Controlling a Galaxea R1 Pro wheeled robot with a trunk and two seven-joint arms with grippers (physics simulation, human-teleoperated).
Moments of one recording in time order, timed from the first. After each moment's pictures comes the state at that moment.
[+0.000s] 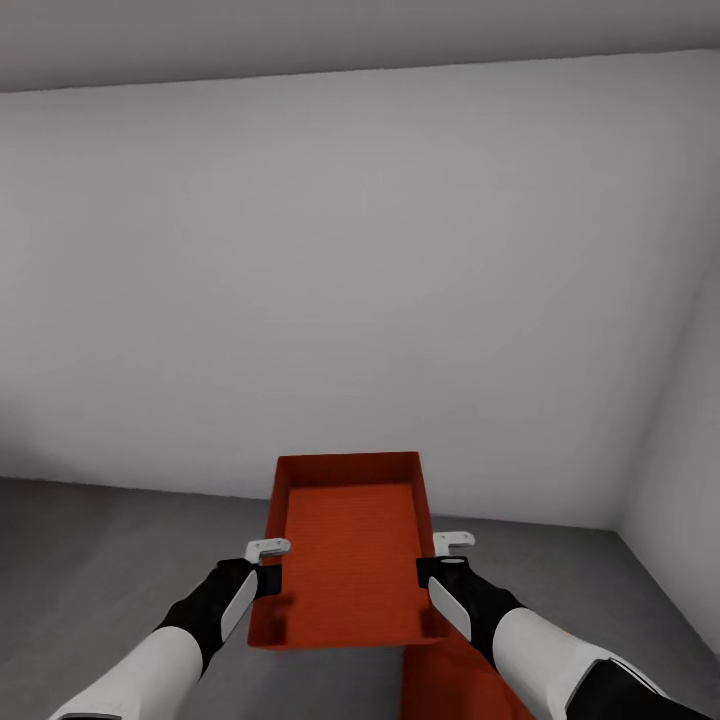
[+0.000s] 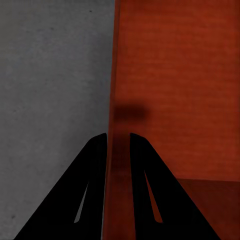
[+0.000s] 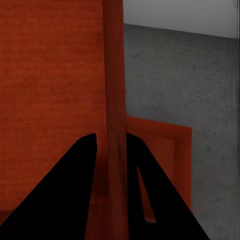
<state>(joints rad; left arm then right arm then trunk) -0.67 -0.06 -0.02 -0.44 0.13 0.45 0.12 -0.76 0.09 0.65 -0.28 -0.63 0.22 -0.35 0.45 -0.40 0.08</state>
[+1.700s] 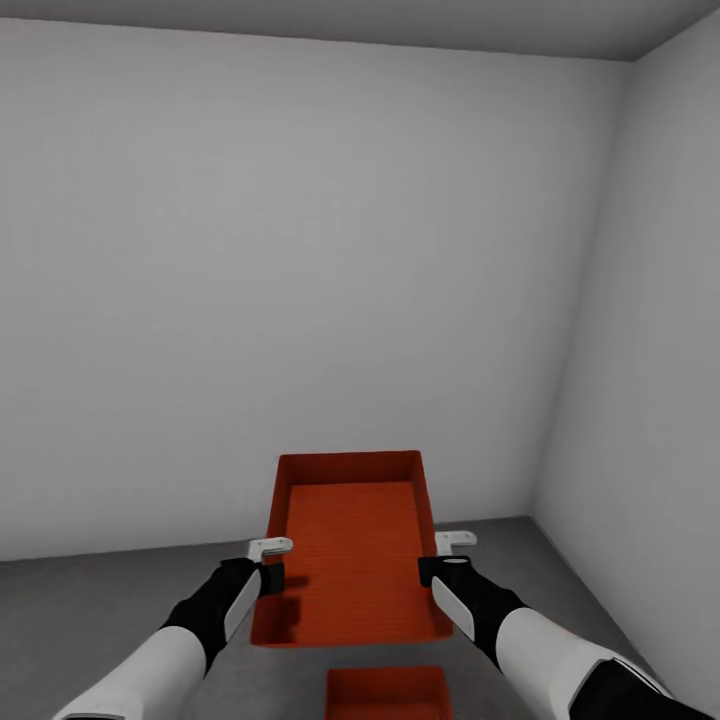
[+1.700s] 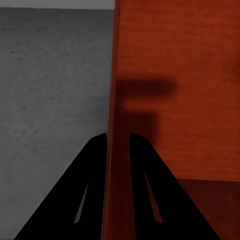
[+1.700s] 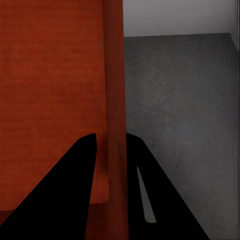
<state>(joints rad) -0.67 -0.07 -0.02 -0.45 0.13 0.45 0.14 -0.76 0.08 0.65 -0.28 -0.63 0.22 -0.34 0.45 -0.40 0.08</state>
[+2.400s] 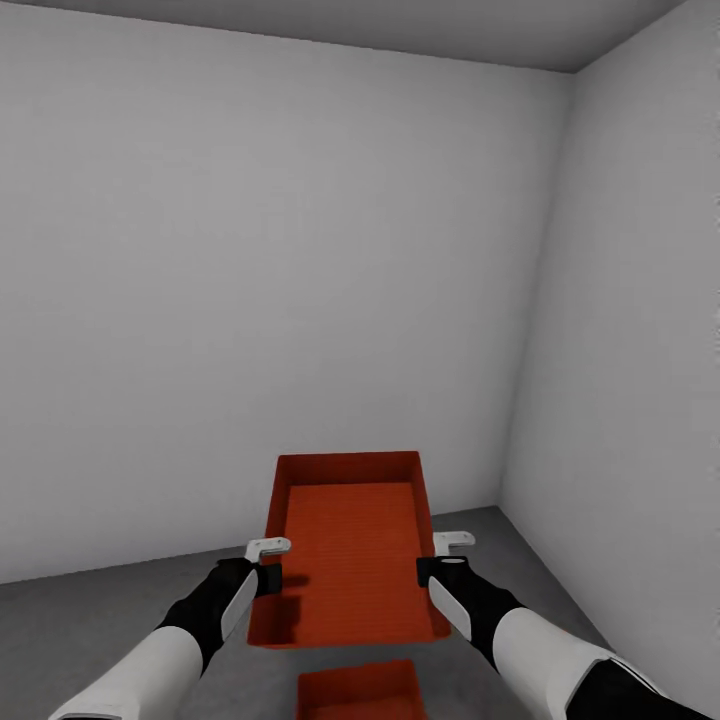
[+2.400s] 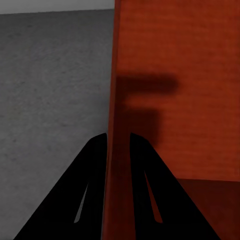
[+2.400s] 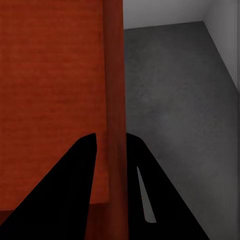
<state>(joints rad) -0.67 -0.06 -0.02 -0.45 0.13 0.46 0.13 -0.76 0.09 0.65 -0.28 -0.63 0.22 -0.35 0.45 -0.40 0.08</state>
